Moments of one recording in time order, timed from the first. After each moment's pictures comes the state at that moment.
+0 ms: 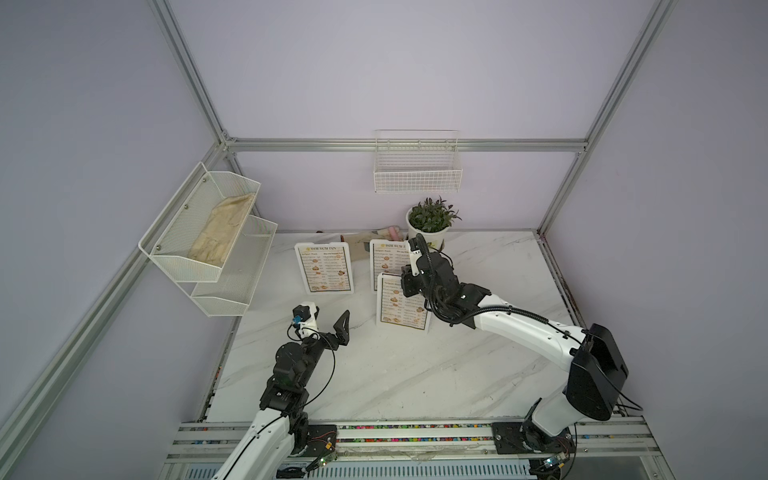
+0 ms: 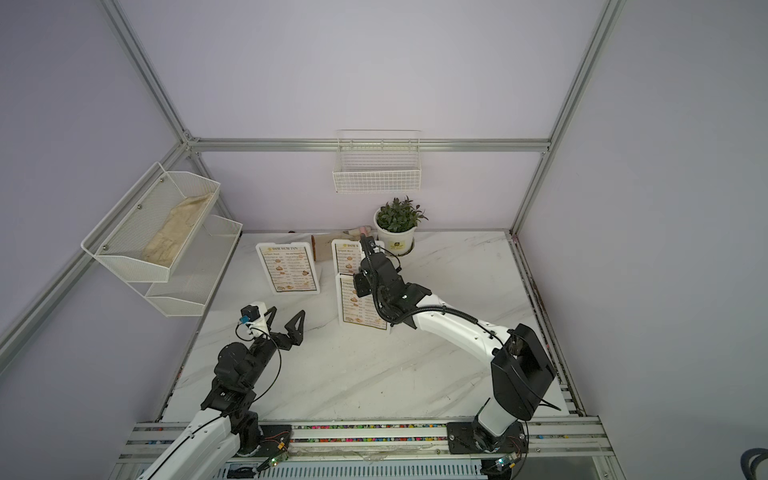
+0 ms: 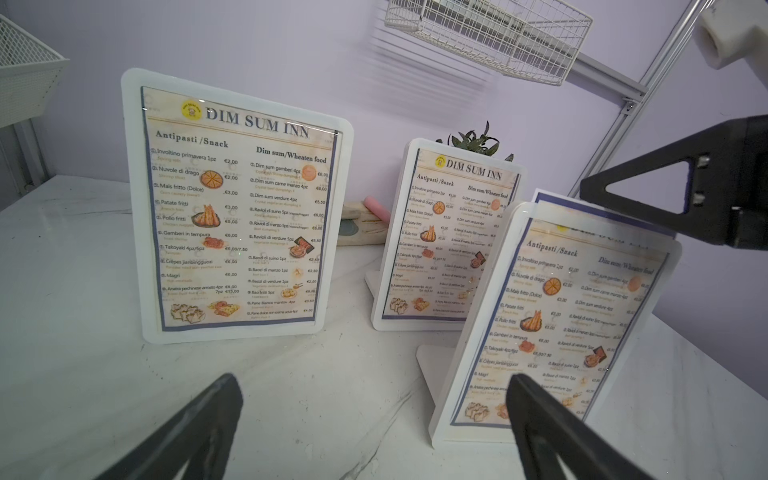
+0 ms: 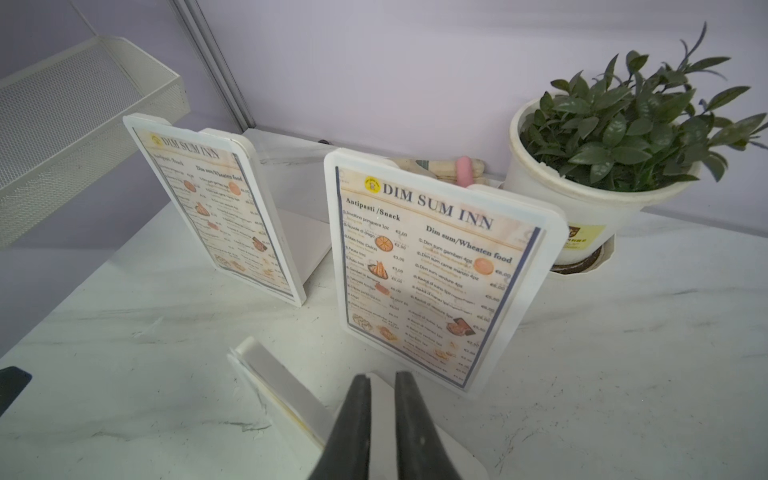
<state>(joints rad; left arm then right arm) -0.24 0.56 0.10 0.43 0.04 -0.27 0.79 1.60 1.26 -0.11 0.30 0.26</state>
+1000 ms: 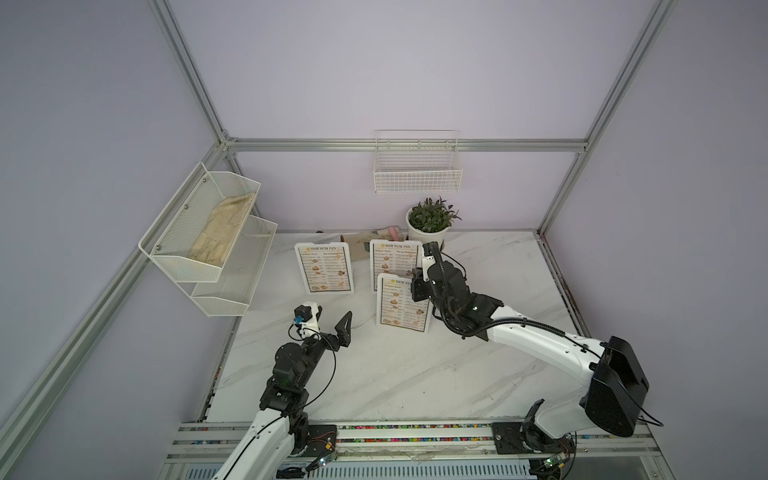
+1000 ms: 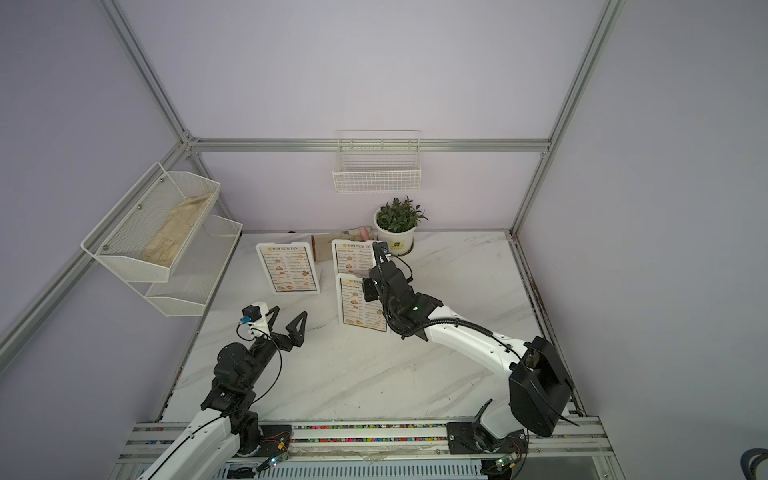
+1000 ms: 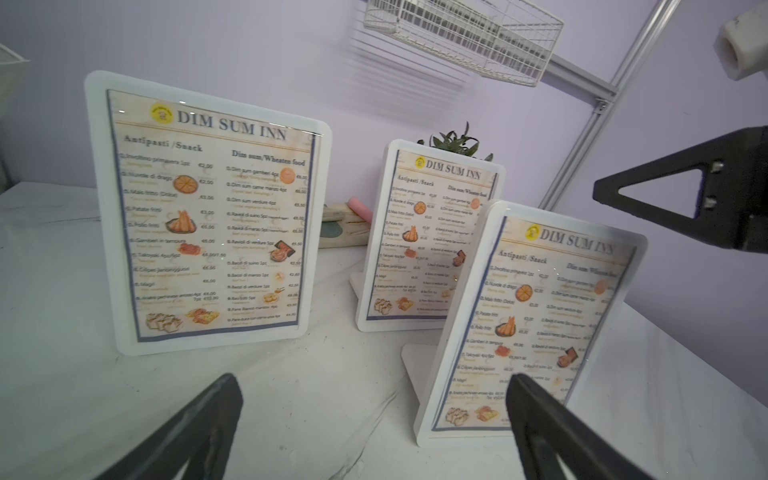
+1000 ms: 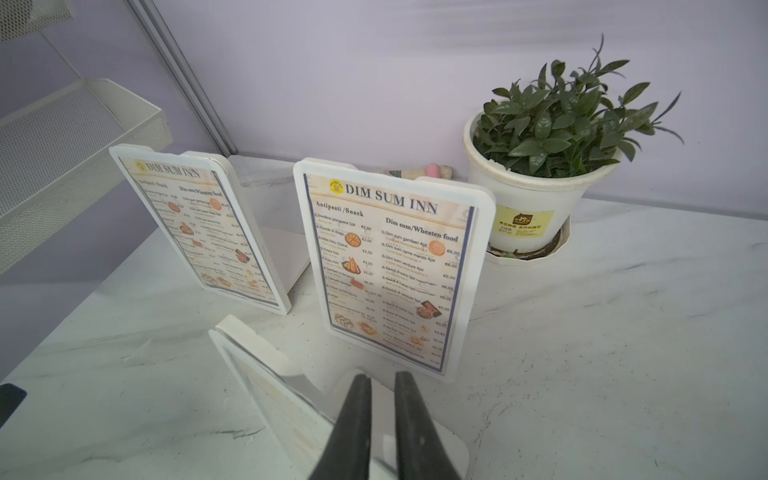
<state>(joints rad) -0.24 0.58 0.10 0.47 0.13 -0.27 0.80 1.45 1.11 -0.06 0.39 0.32</state>
